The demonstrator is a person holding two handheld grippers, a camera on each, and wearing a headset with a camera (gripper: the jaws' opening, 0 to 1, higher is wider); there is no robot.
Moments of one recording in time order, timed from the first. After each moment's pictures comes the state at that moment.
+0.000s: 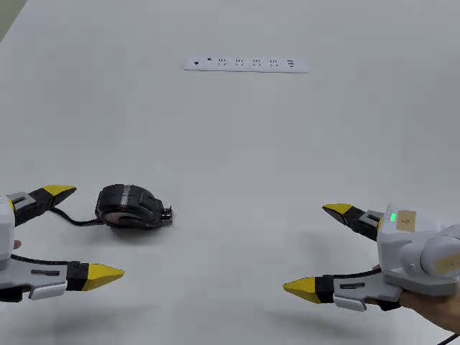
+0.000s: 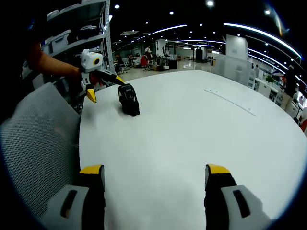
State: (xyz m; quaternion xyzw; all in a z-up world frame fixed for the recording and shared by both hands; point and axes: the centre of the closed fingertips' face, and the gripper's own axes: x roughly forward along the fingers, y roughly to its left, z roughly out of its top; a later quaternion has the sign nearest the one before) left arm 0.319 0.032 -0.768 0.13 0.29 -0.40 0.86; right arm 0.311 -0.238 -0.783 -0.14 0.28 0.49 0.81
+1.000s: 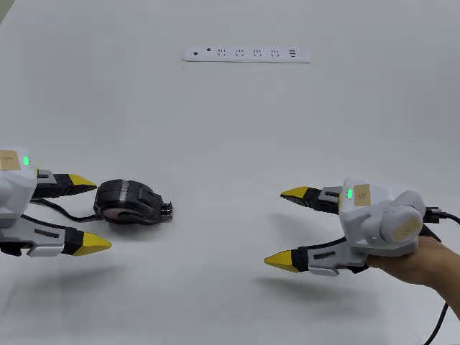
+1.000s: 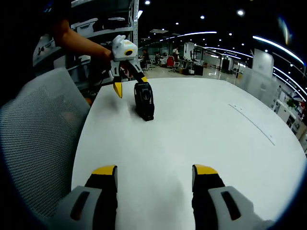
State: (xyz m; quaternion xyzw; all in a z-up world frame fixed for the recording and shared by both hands) left arm 0.338 0.036 -0.789 0.21 0.36 -0.48 0.77; right arm 0.329 -0.189 -0.792 -0.20 0.24 0.58 0.75
